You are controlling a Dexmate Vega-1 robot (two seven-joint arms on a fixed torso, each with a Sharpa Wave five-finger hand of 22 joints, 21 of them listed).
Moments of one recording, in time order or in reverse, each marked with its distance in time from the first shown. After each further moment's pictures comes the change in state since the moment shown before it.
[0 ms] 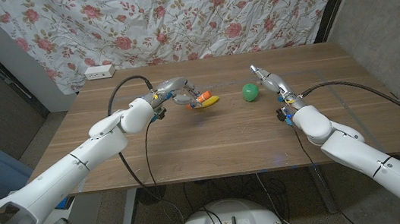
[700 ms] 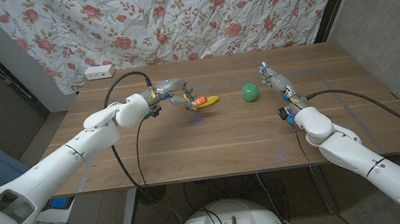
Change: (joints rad) left arm -0.084 0.008 0.038 0.102 0.093 -0.123 -0.080; left_hand -0.005 0.005 -0.004 0.002 -0.001 -0.002 -0.002 0.002 0.000 -0.002 -0.005 0.002 0.001 0.000 0.000 0.000 0.000 0.000 0.000 0.000 0.000; right arm 0.020 0.072 0.023 0.127 0.147 0.079 0.011; right_hand -0.022 0.022 0.003 0.011 0.000 -0.023 0.023 0.000 0.000 -0.016 0.016 0.000 -0.005 0.015 0.008 0.000 -0.005 -0.026 -0.056 -0.008 0.000
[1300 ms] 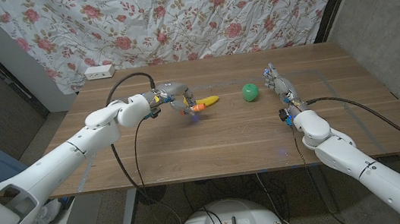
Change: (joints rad) left arm -0.035 -0.003 0.042 0.030 0.117 -0.010 -0.032; left_hand -0.003 0.003 -0.004 0.004 -0.001 -0.002 -0.002 -0.003 0.000 -0.004 -0.003 0.000 -0.001 -0.008 0.003 0.000 0.000 -0.010 0.001 -0.007 0.000; right arm 0.023 0.058 -0.003 0.095 0.070 0.058 -0.011; right_hand 0.000 0.000 0.000 0.000 0.000 0.000 0.000 0.002 0.000 0.004 0.004 0.004 0.000 0.003 0.003 0.000 0.000 0.000 0.000 0.000 -0.005
